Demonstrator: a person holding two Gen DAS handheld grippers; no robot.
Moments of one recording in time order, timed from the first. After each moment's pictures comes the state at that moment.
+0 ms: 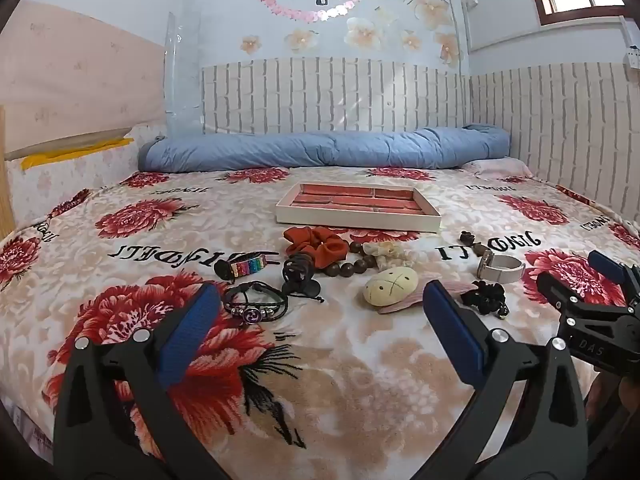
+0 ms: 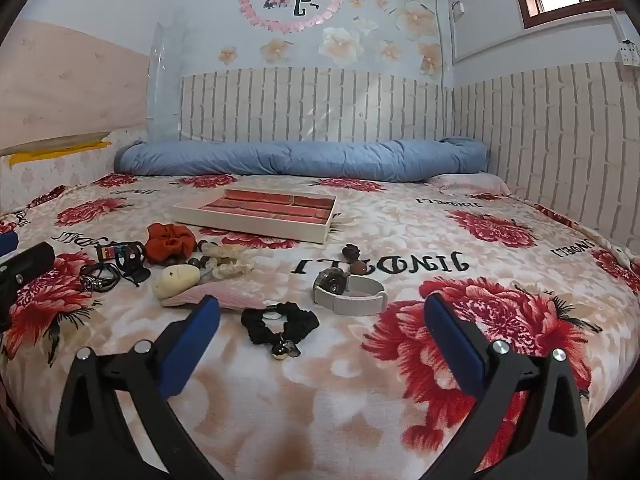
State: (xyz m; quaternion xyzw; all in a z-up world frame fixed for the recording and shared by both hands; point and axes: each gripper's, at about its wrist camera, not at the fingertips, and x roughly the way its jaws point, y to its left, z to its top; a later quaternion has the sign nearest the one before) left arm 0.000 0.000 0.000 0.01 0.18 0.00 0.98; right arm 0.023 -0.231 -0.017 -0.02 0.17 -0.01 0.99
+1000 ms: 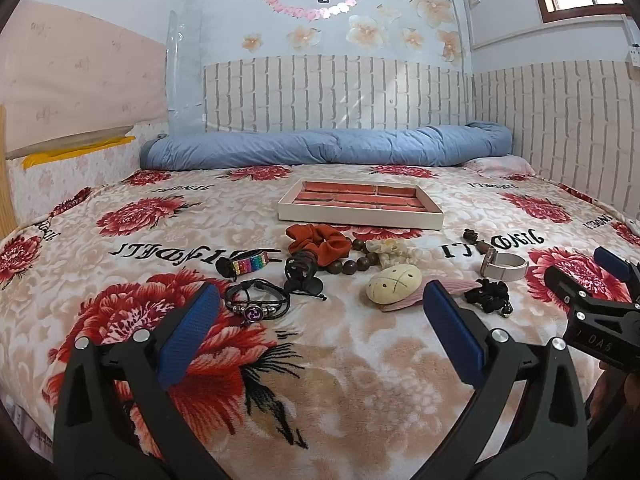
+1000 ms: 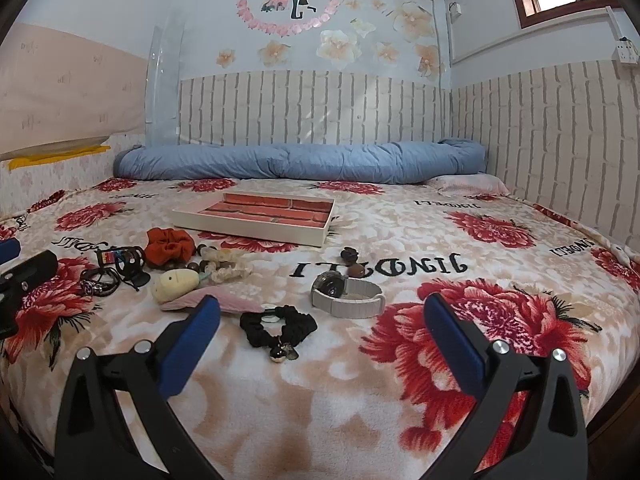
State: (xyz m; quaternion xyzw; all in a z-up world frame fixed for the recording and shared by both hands) left arm 0.003 0.002 -0.004 0.01 0.18 0.00 0.98; right arm 0.023 -0.234 -0.014 -0.02 0.17 -0.01 0.99
